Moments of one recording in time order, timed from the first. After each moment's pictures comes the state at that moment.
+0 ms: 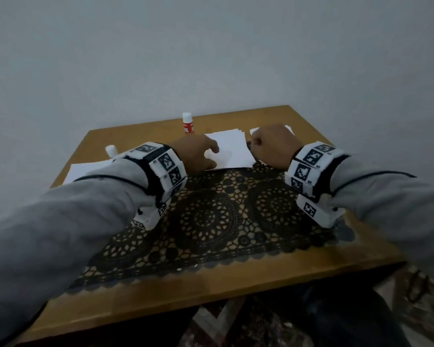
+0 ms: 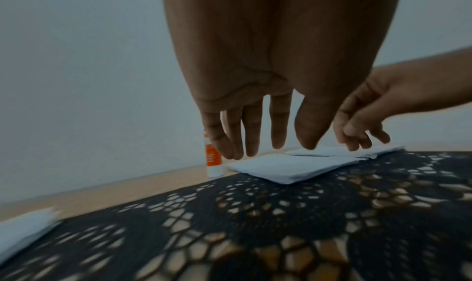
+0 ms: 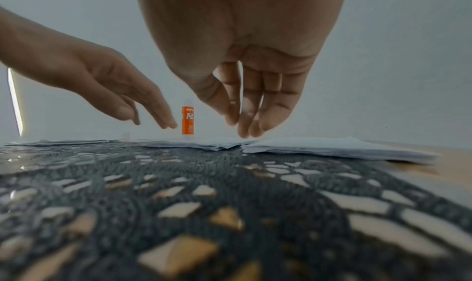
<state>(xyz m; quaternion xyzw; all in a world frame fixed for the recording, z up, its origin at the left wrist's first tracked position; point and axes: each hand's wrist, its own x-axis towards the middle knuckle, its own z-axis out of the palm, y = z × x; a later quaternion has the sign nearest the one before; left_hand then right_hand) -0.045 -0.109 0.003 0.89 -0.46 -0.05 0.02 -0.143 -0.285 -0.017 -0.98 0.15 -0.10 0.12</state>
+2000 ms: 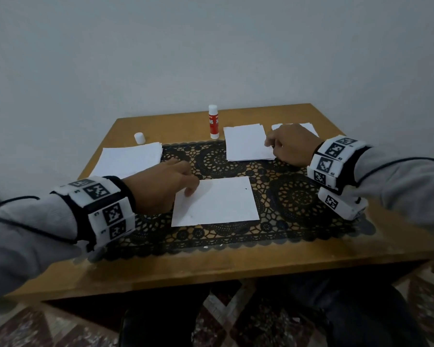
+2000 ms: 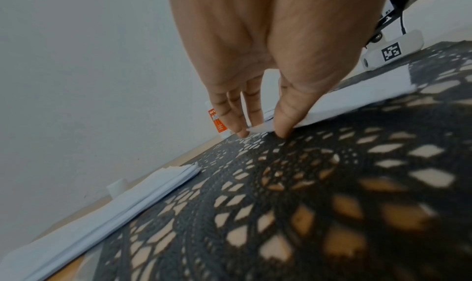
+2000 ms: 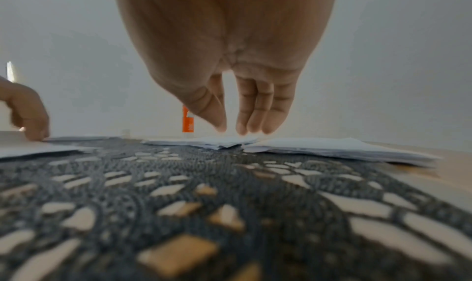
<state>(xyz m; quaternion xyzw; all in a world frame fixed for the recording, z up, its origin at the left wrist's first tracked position) -0.073 0.024 -0.016 0.82 -0.56 -0.02 -0.08 -0.148 -0.276 -0.016 -0.99 0.10 -0.04 0.08</state>
